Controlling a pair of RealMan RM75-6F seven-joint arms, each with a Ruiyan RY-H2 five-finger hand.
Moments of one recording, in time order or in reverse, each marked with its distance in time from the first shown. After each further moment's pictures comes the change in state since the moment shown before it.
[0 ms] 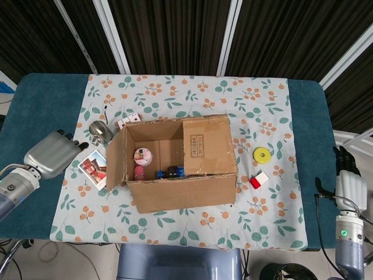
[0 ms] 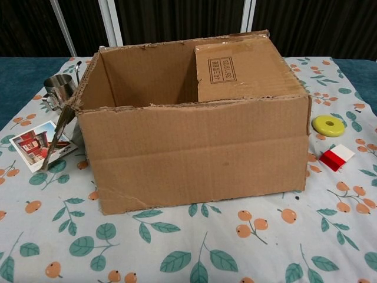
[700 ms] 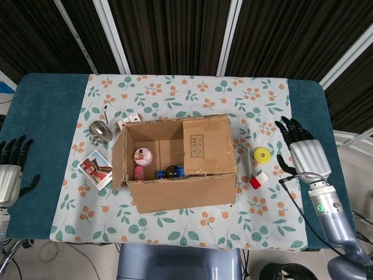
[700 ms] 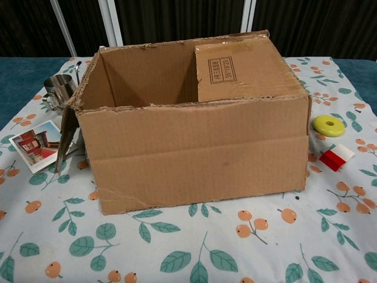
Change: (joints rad) left arm 0.657 -0.676 -0.030 0.524 0.183 0.881 -0.314; right arm 0.258 0.204 0.064 -0.199 -0.170 -0.268 -0.164
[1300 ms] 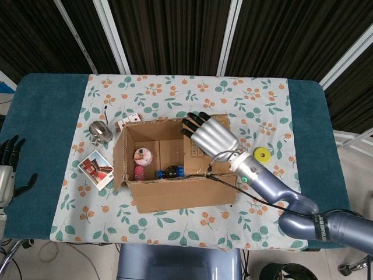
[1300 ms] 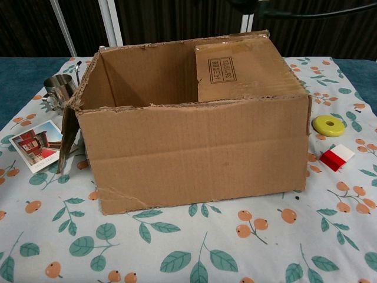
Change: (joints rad) left arm 0.055 -0.042 -0.077 0.102 0.023 -0.038 -0.164; right arm 0.521 -0.126 0.100 0.081 0.032 -0.436 -0.202
